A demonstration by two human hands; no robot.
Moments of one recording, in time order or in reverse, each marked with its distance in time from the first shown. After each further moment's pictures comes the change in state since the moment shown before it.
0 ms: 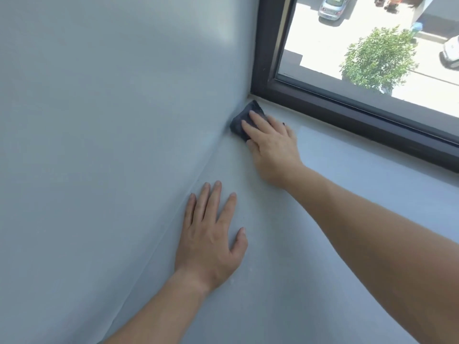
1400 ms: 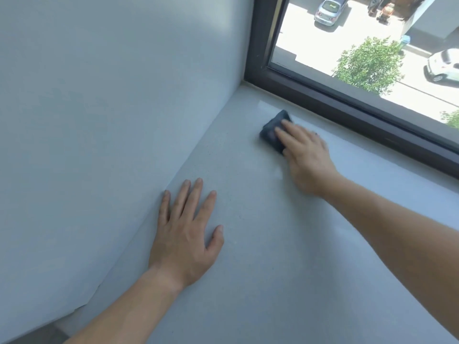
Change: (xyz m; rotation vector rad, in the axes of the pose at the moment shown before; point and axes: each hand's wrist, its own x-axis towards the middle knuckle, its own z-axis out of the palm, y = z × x) left_hand -0.041 -0.003 -0.002 0.022 -0.024 -0.013; right_hand -0.079 0.066 -0.031 -0.093 -0.091 0.015
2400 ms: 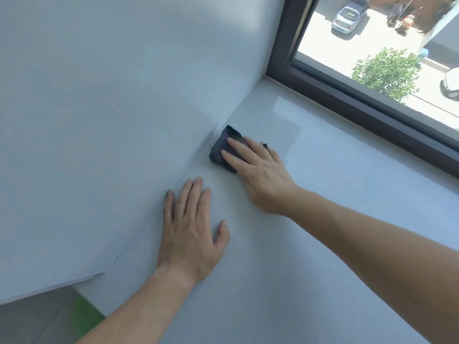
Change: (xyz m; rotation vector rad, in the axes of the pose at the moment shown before) left_hand -0.032 0.008 0.001 -0.031 0.108 -0.193; right_hand -0.021 -0.112 0.025 0.037 -0.106 -0.362
